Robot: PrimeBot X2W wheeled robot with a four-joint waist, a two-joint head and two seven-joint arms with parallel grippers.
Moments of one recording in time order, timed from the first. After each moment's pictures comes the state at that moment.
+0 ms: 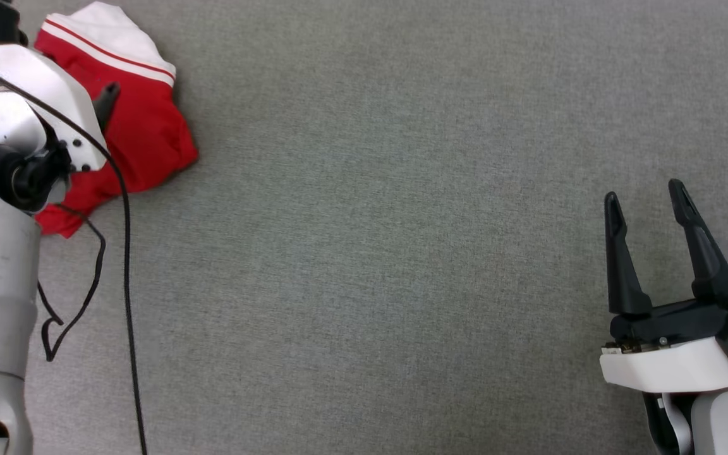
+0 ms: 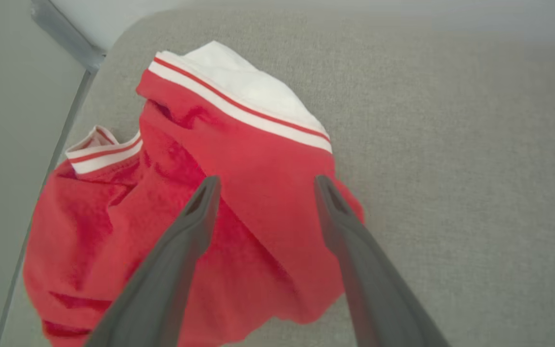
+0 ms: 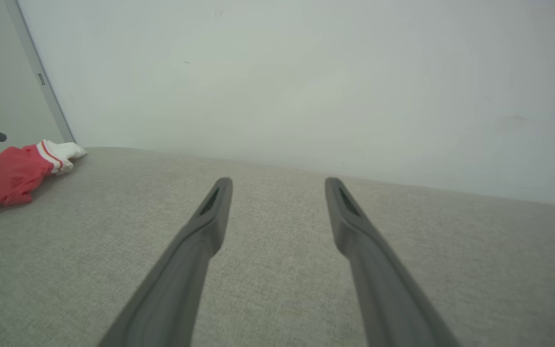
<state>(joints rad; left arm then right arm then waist) -0.98 0.41 -0.12 0.75 -0.46 -0.13 0.48 -0.12 -0.06 -0.01 -0.14 0.02 0.13 -0.26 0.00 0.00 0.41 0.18</state>
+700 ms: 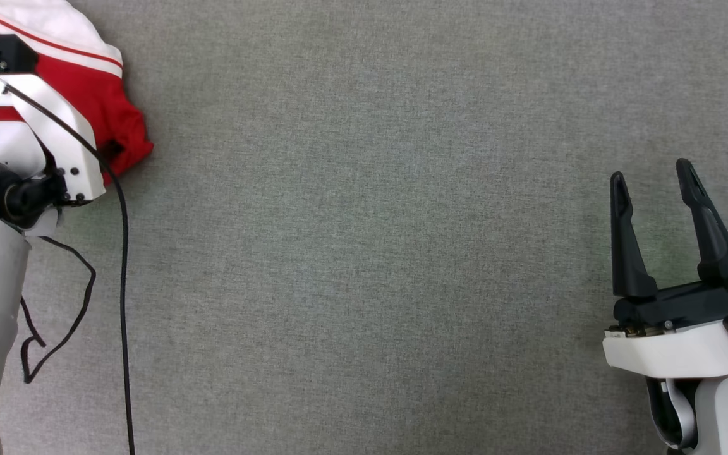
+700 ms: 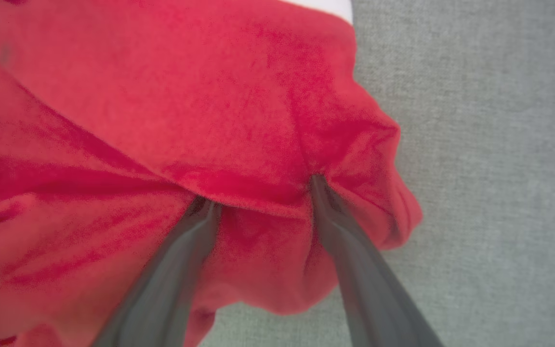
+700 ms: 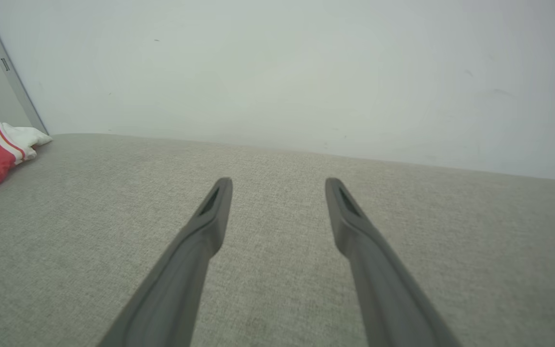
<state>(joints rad) -0.97 0.51 -0.34 0.79 -0.66 -0.13 0.71 -0.17 -0.06 -0.02 -0.14 0.02 0.13 -0.26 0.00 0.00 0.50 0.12</state>
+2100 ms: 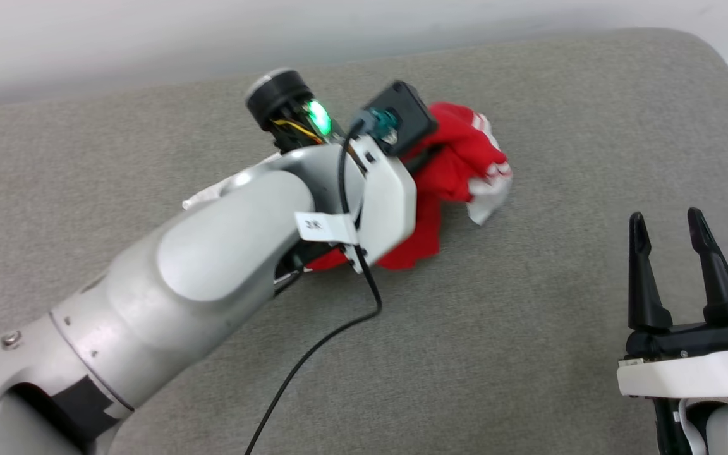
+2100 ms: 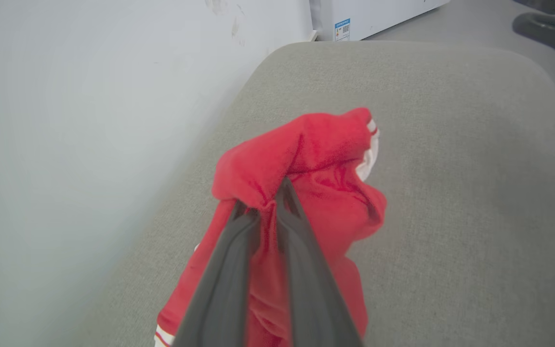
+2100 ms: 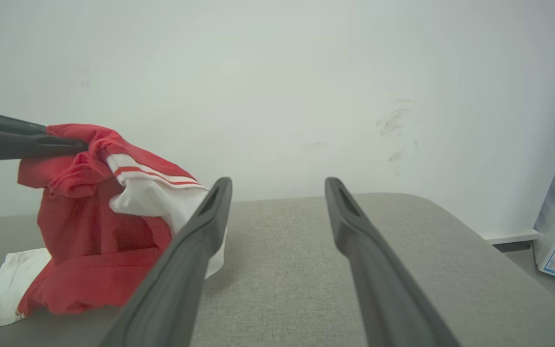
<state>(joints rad) -1.14 0.37 -1.11 0.36 -0.69 -0.13 0.22 -0.09 -0.05 -0.06 -0.08 0.15 0.13 -0.26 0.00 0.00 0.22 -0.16</state>
